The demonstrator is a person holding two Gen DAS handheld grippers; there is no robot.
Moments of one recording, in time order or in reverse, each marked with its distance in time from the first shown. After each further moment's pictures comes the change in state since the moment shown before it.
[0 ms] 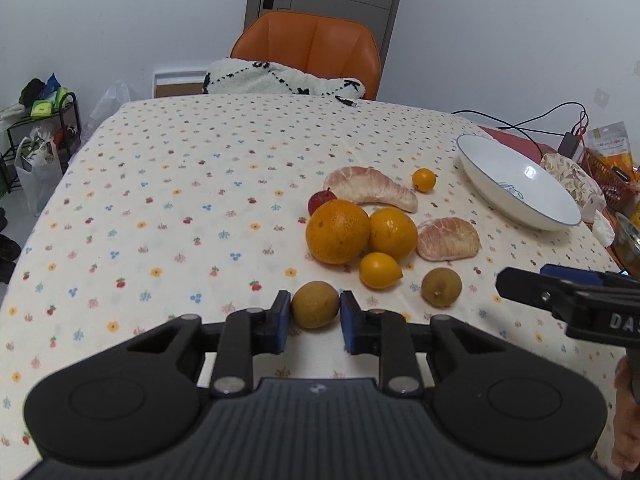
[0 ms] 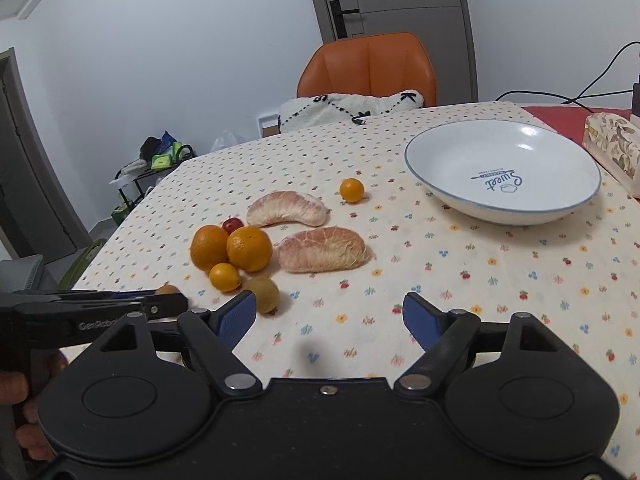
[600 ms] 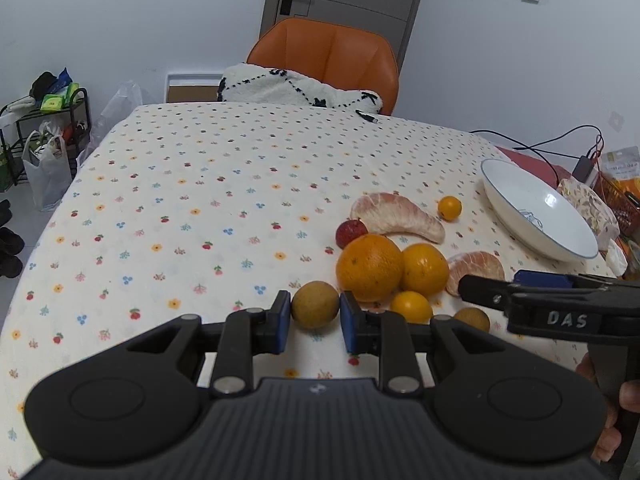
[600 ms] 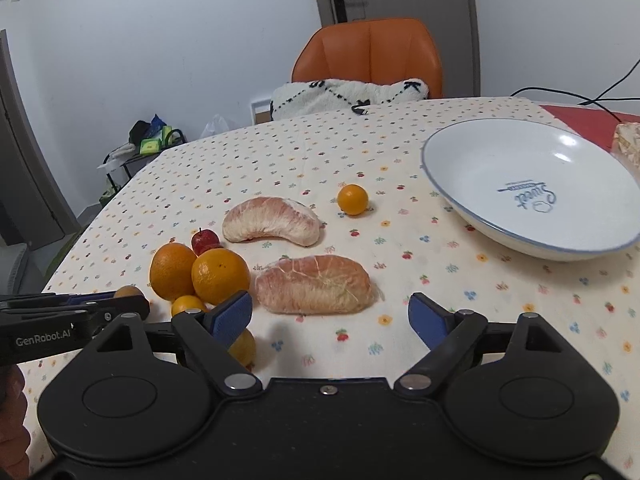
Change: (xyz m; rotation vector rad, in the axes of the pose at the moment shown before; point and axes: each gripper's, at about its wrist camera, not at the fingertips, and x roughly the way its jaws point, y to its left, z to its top) left arm 0.011 0.019 0.018 -0.053 -0.019 0.012; right arm 0.058 0.004 0.024 -0.038 0.061 -0.011
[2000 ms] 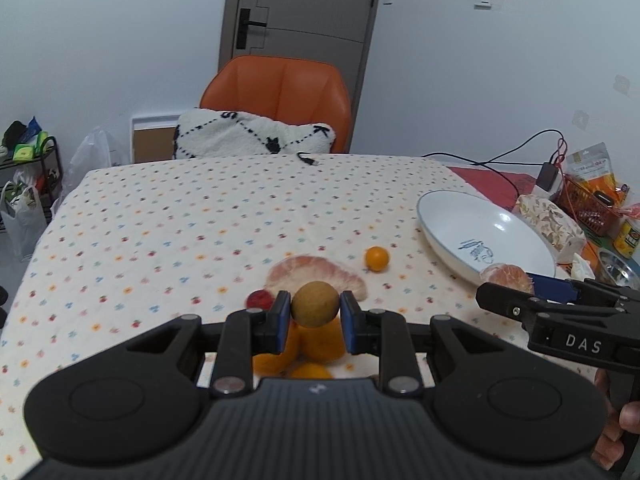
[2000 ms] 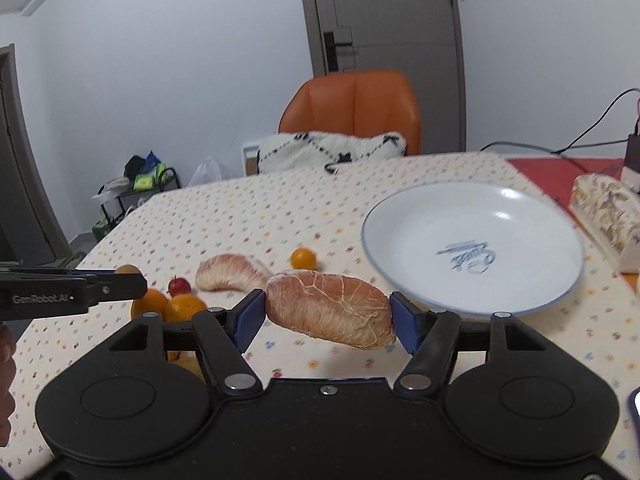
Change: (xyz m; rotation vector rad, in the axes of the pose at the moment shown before) left arm -0.007 -0.063 0.032 0.103 -0.083 -0.063; right arm -0.051 -0.039 0.011 -0.027 -0.171 -0.039
